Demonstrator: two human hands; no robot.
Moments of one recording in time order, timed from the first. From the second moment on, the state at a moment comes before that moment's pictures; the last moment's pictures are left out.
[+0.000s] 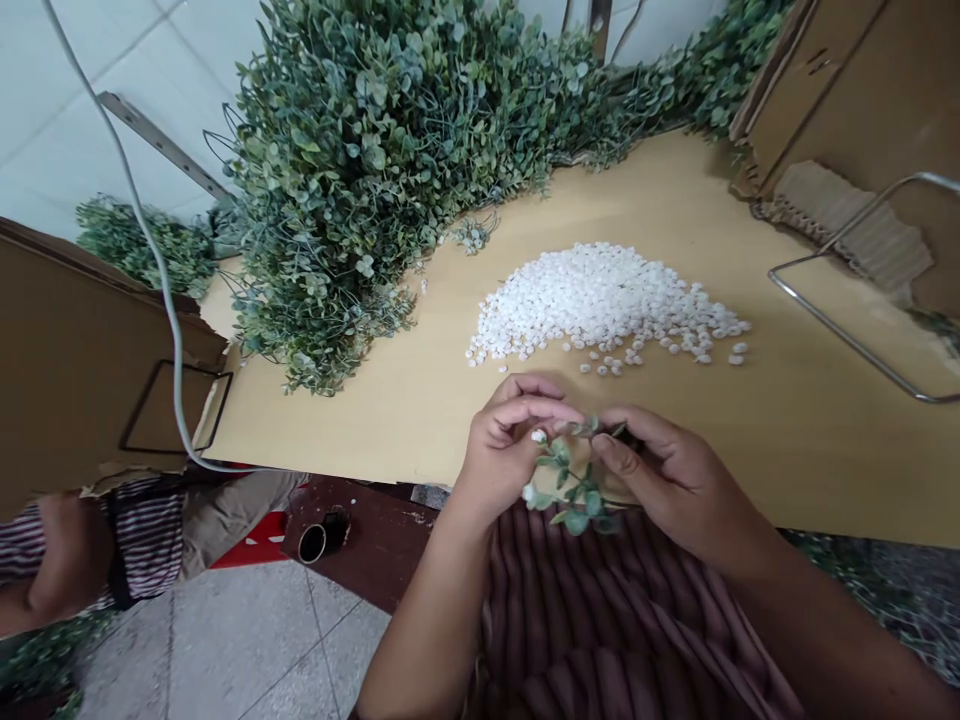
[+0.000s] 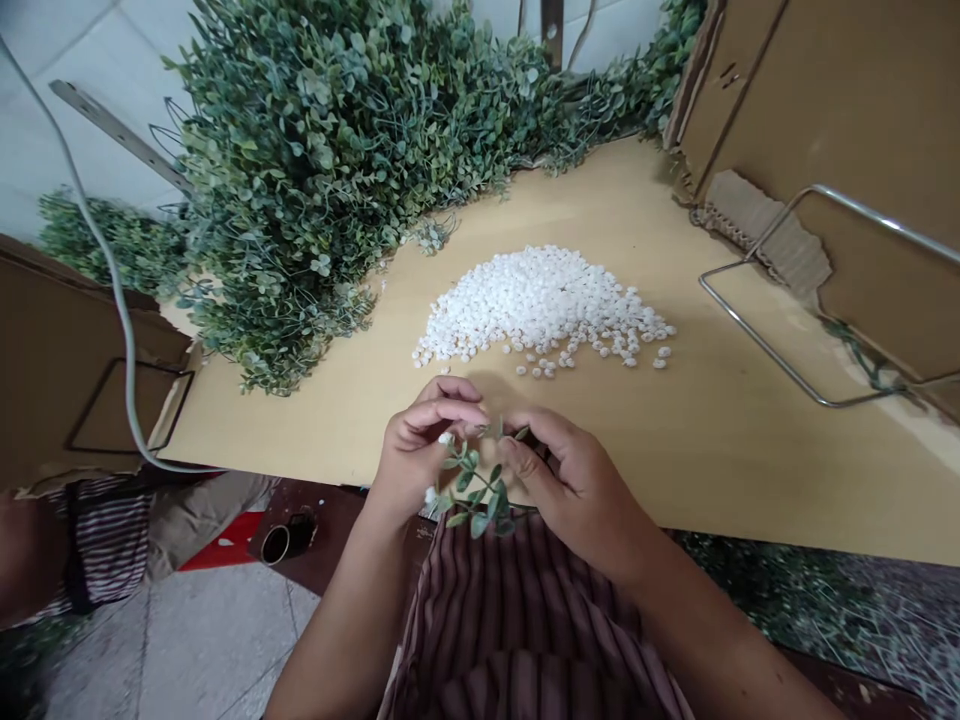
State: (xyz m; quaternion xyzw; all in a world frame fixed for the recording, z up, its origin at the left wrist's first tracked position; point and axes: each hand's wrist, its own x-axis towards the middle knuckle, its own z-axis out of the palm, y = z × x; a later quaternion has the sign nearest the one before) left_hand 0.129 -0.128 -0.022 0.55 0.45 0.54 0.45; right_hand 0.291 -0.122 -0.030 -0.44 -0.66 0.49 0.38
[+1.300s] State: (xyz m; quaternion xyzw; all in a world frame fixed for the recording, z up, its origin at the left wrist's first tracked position) left_hand 0.140 -0.134 -0.021 0.42 0.51 0.51 0.55; right_hand 0.282 -0.122 -0.035 -0.47 -0.63 0.43 0.44
